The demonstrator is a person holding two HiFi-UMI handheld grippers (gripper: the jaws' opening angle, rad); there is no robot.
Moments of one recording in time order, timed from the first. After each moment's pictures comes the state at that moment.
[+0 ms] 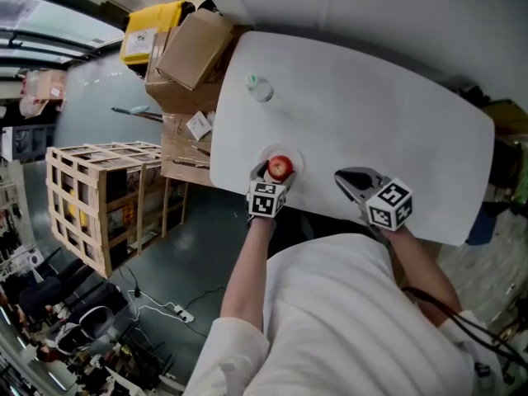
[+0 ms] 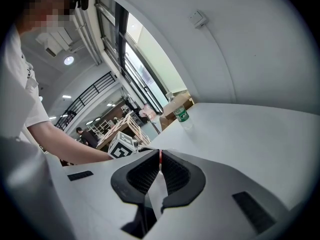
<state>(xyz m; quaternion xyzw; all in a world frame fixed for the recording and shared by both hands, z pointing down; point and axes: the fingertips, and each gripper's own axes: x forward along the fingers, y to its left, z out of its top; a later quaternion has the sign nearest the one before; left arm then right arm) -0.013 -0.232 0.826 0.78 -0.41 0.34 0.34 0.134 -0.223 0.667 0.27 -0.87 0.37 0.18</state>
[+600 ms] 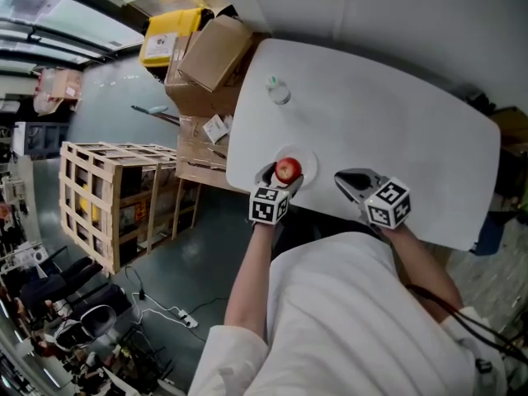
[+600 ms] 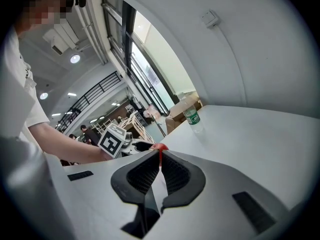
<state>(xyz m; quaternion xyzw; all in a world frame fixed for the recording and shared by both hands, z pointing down) -0.029 -0.233 0.756 0.80 -0.41 0.28 0.33 0.094 -0.217 0.654 0.25 -0.89 0.35 0.17</state>
